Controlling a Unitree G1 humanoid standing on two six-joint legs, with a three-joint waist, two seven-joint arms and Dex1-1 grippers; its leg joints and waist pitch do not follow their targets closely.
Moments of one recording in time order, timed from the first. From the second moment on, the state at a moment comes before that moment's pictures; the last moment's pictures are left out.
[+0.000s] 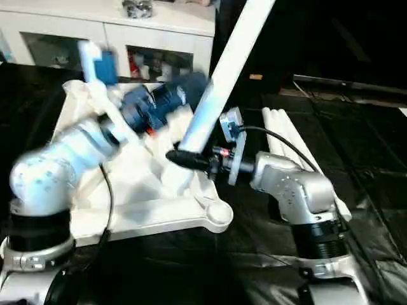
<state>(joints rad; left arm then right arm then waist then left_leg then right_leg) -0.65 0.15 0.16 -0.21 -0.91 0.80 -0.55 -0.53 -0.29 0.03 0.05 0.63 0.75 0.84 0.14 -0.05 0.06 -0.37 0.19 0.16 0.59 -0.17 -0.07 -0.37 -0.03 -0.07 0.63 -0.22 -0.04</state>
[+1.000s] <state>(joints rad) -0.32 0.54 -0.45 -0.23 -0.35 0.68 -0.81 -0.19 -0.30 -0.03 -0.22 0.46 0.61 0.57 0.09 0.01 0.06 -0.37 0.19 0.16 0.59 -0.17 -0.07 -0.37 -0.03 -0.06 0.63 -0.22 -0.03</state>
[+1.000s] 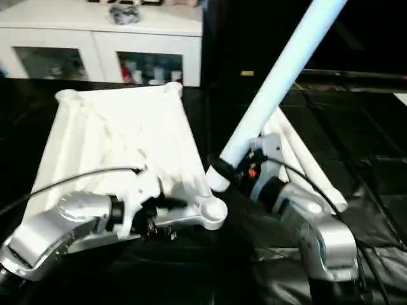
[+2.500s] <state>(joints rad) -0.36 0.53 -0.43 -0.01 -0.21 0.56 -0.81 -0.24 -0.33 0.06 -0.14 0.43 0.60 0.64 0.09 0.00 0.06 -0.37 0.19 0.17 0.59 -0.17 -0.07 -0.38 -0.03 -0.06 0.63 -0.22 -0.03</state>
